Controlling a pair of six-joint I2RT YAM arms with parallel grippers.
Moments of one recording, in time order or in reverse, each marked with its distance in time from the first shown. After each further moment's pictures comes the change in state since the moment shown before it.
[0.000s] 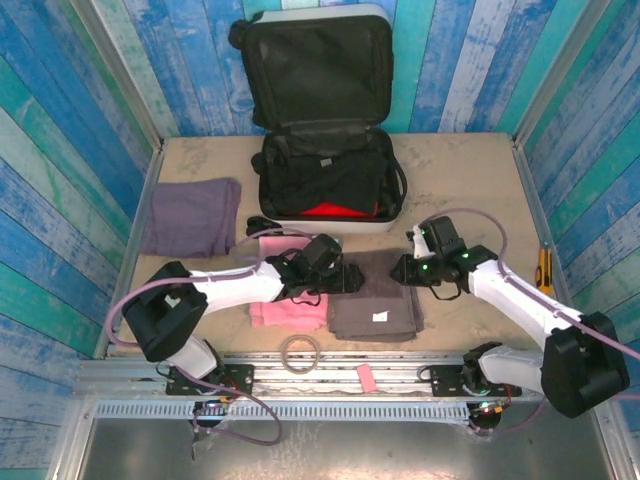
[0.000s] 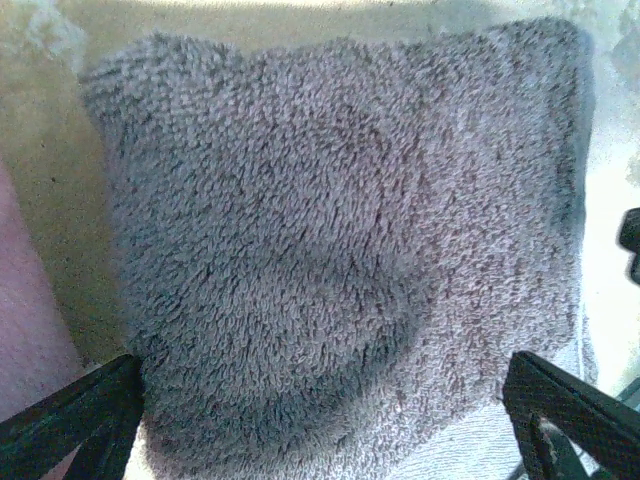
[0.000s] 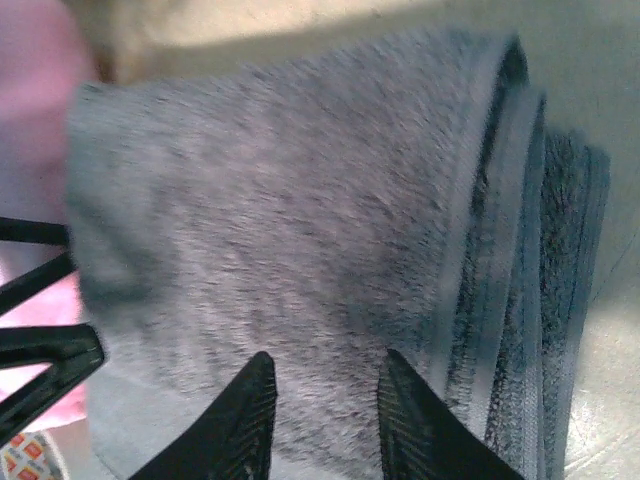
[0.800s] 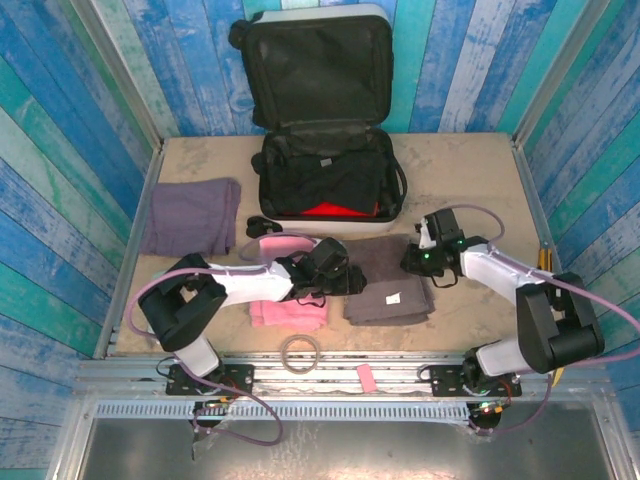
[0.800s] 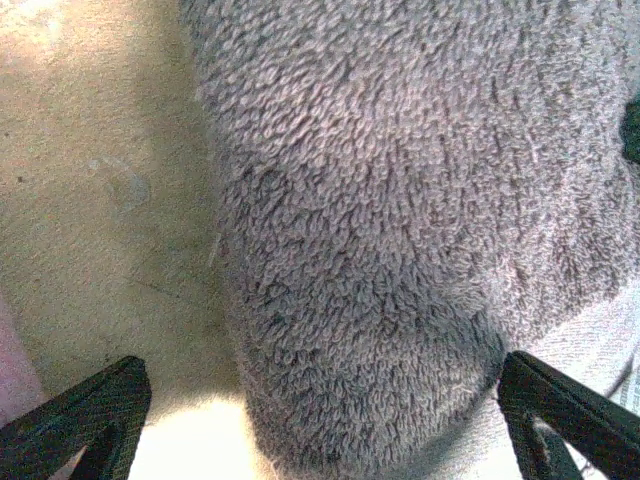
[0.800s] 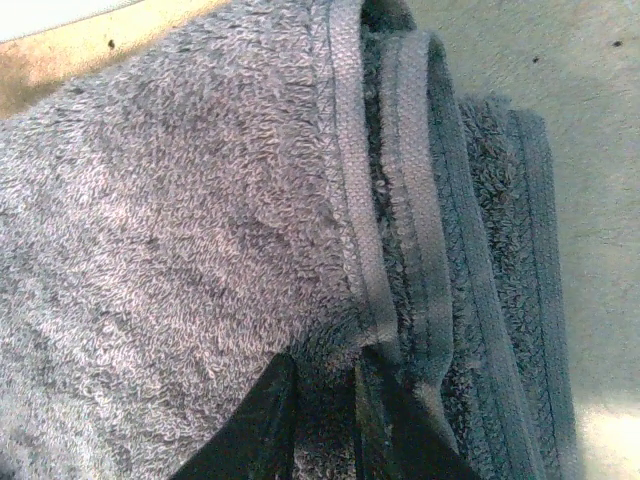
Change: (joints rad) left arm -0.006 0.098 0.008 0.082 -0.011 -0.047; right arm -0.136 0.197 0.029 0.138 0.044 -0.034
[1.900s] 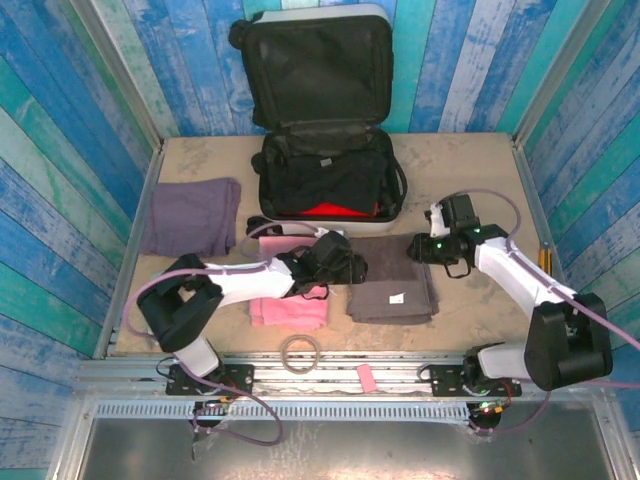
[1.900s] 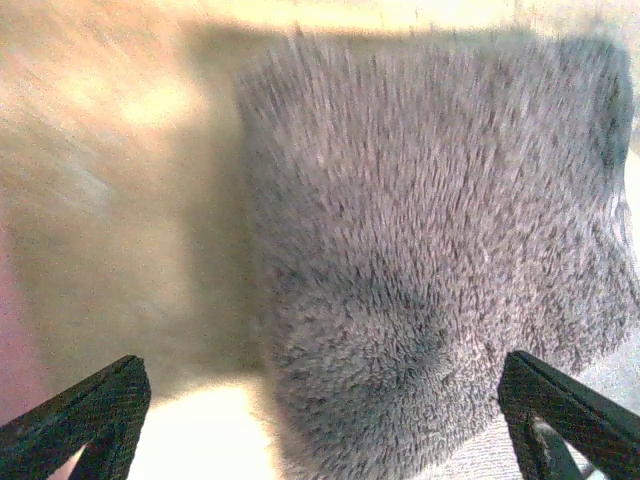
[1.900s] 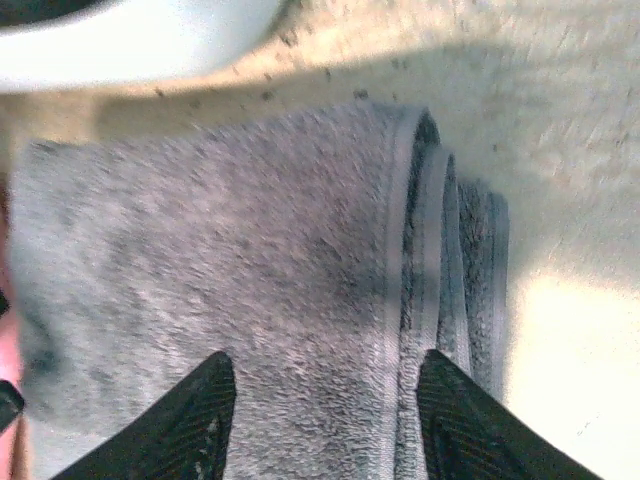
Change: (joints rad) left arm -0.002 -0.054 0.063 -0.051 -0.203 0.121; right arm -0.066 -0.099 0.139 -0.203 0.021 -0.163
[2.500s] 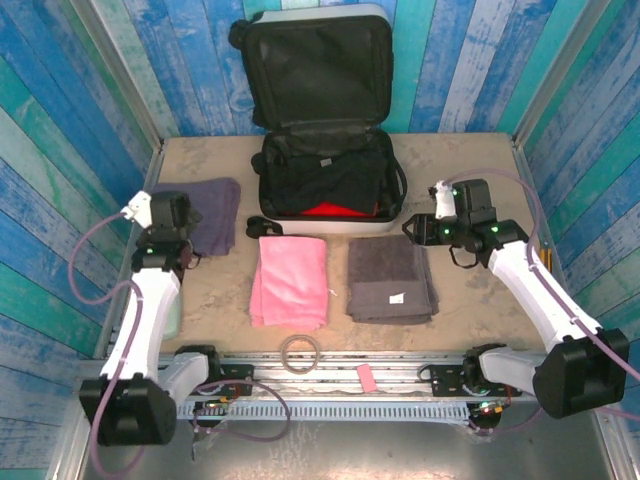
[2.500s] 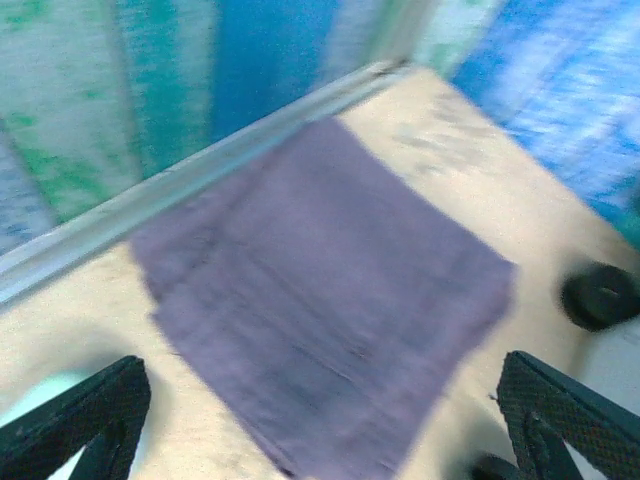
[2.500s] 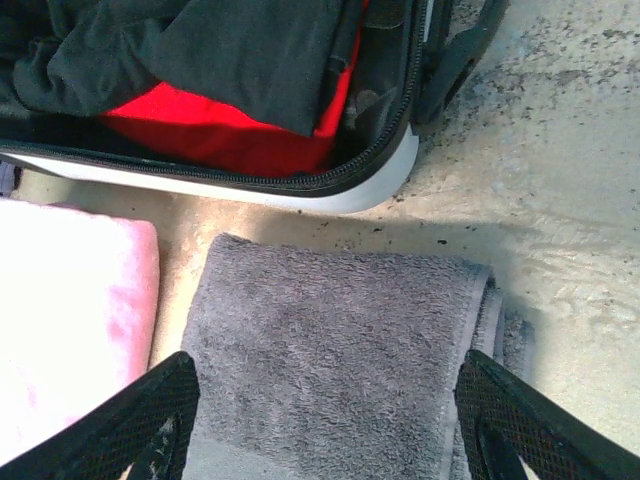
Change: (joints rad) left arm 0.988 -0.560 -0.019 -0.428 -0.367 0.103; right arm 0.015 -0.119 0.111 -0.004 -0.051 -0.054
